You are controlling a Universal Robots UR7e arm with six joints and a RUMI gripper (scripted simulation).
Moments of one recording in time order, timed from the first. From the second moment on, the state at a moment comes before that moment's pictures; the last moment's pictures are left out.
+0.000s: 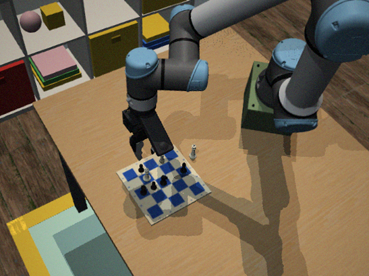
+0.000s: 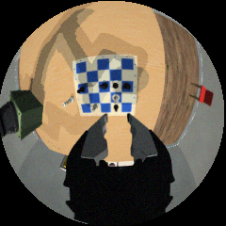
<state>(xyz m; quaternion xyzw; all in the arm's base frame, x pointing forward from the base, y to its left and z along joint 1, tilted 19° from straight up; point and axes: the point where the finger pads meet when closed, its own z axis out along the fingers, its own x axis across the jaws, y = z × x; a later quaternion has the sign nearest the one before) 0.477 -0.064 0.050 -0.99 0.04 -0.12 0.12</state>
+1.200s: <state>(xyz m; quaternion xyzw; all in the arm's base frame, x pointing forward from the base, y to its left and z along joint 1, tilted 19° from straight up) 0.470 -0.065 0.053 -0.99 0.02 -0.12 0.11</state>
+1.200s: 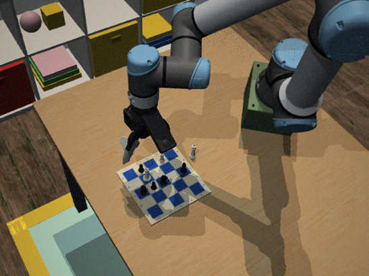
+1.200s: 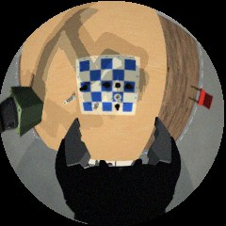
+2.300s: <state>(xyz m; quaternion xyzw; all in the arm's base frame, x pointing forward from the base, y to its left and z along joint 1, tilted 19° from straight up) 0.353 -0.058 0.034 -0.92 -0.36 -0.15 0.06</state>
